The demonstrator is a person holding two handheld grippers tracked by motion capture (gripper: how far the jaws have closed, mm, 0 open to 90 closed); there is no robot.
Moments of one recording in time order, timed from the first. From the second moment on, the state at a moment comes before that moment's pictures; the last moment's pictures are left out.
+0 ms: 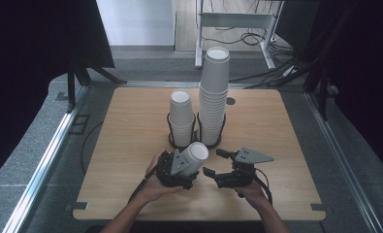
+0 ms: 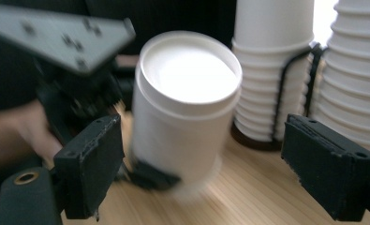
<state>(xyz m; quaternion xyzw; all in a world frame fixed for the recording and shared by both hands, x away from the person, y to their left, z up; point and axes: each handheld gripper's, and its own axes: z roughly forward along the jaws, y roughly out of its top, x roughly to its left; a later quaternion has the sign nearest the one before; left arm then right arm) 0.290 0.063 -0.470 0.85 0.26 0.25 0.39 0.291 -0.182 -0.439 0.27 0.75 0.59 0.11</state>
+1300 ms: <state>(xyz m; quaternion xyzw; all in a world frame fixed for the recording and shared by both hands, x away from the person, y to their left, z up) 0.294 0.043 -0.463 0.85 0.22 0.35 0.33 0.331 -0.143 -0.396 0.16 0.92 0.33 0.14</state>
